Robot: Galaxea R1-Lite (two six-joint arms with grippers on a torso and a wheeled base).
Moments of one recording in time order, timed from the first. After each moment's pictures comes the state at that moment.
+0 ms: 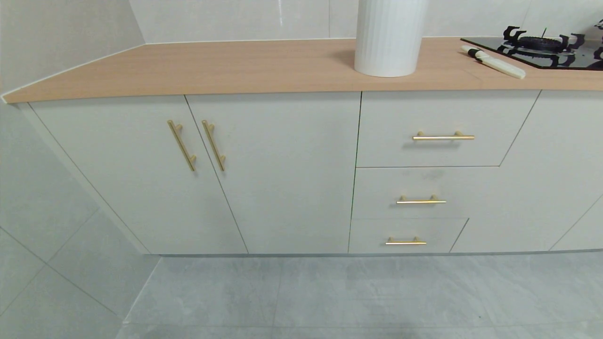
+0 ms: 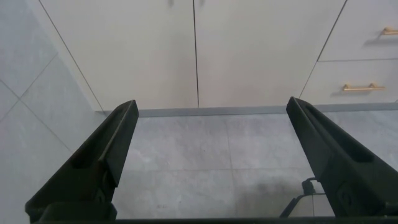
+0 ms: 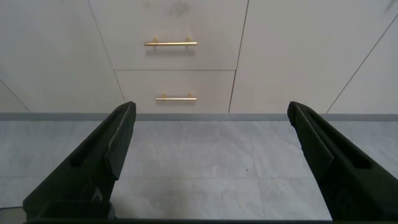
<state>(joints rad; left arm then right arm) 0.00 0.00 0.00 0.00 -0.02 0.01 0.00 0.00 0.00 0.00 -0.03 -0.02</state>
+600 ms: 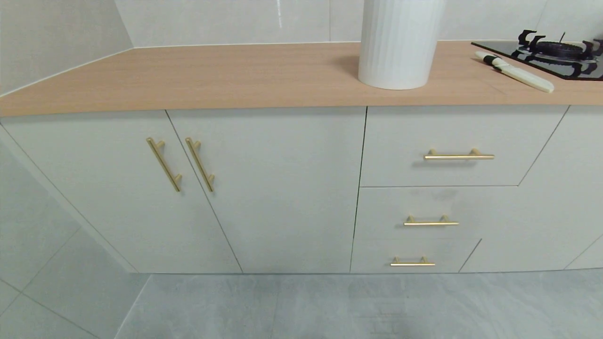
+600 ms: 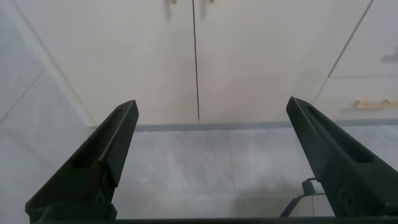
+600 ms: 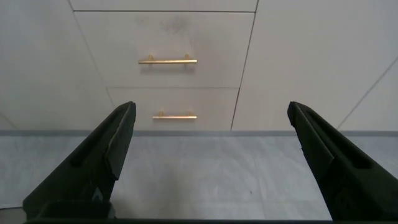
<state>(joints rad) 0.00 0.00 0.00 0.00 -0.02 0.01 0.00 0.00 0.00 0.00 -0.03 -0.02</state>
